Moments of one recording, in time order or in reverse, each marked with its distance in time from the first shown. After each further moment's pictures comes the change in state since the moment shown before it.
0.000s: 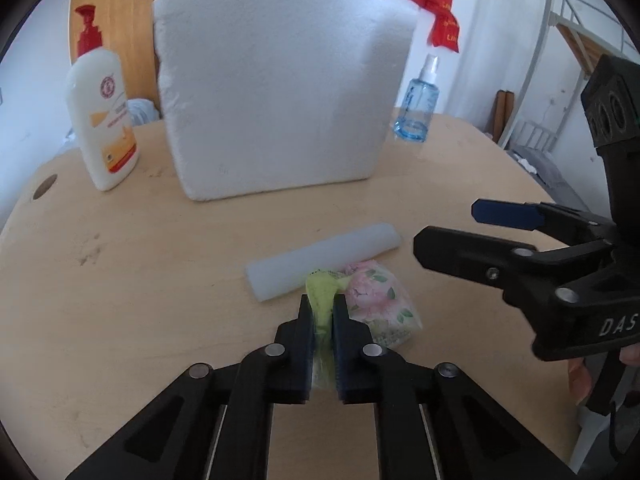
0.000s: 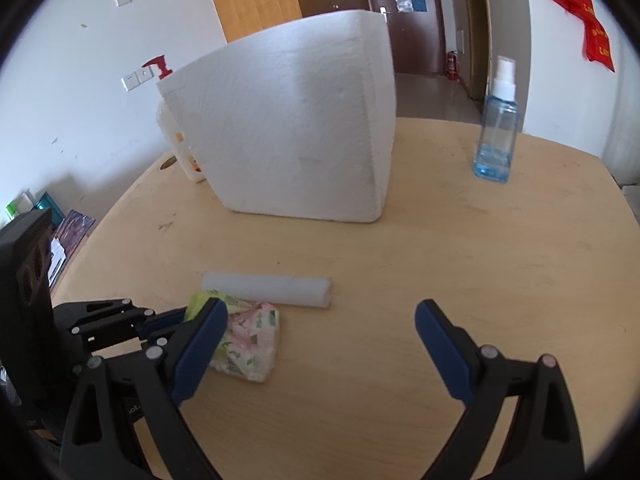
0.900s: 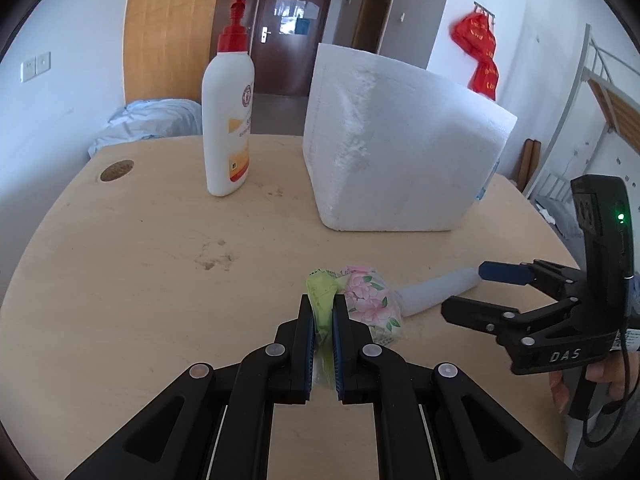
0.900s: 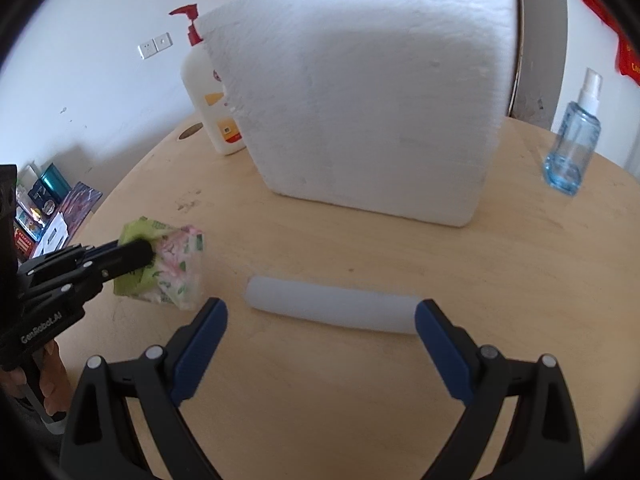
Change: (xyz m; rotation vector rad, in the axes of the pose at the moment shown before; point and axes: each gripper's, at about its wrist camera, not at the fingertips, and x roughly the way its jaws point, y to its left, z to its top) left arm -0.055 0.094 -0.004 -0.134 -0.112 0.049; right arm 0.052 0.049 0.012 -0.073 0.090 0.032
